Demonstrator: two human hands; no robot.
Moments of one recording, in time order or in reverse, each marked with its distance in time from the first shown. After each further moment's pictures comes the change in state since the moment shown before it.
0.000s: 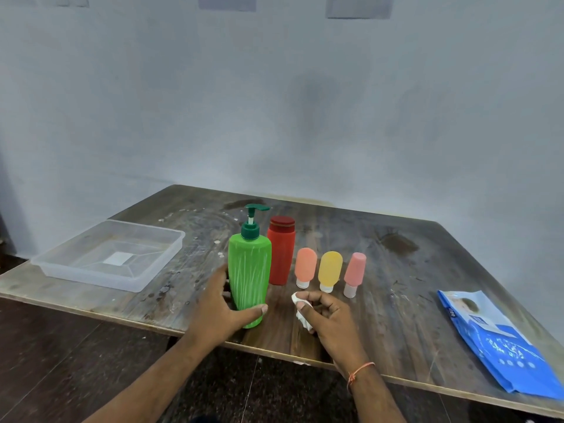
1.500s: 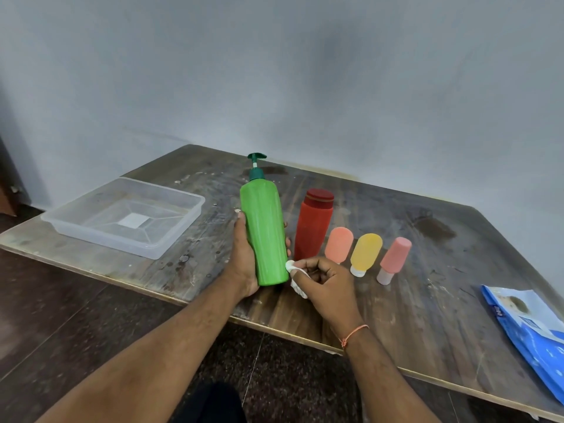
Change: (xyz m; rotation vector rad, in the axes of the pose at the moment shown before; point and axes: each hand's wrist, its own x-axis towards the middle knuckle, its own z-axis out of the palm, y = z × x) left_hand 0.077 -0.018 0.029 -1.247 -0.169 -0.494; right_hand 0.043 0.014 0.061 -0.115 -0.048 -0.078
